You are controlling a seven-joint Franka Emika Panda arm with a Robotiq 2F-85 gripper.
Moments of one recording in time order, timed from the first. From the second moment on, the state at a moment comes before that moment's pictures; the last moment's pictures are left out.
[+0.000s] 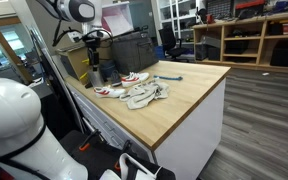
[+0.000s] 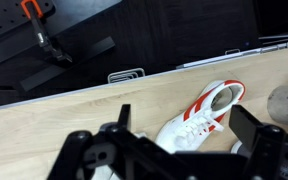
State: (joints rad) arm 0.09 -0.17 0.16 -2.34 0.42 2.03 0.54
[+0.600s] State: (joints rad) arm 0.10 -0.10 0.18 -2.34 0.42 2.14 0.58
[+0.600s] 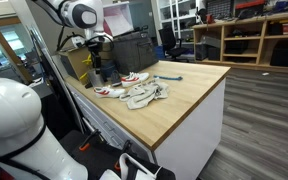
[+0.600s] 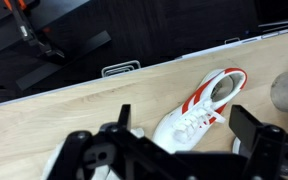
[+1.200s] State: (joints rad) arm 0.20 0.05 0.23 -2.29 0.42 2.36 0.84
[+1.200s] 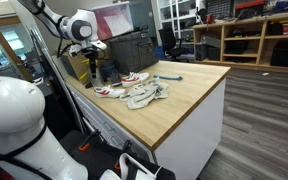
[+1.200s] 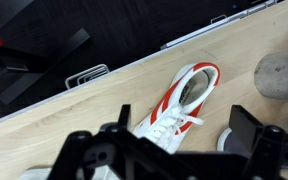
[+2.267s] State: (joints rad) arm 0.23 0.21 0.22 -2.19 0.43 2.47 1.07
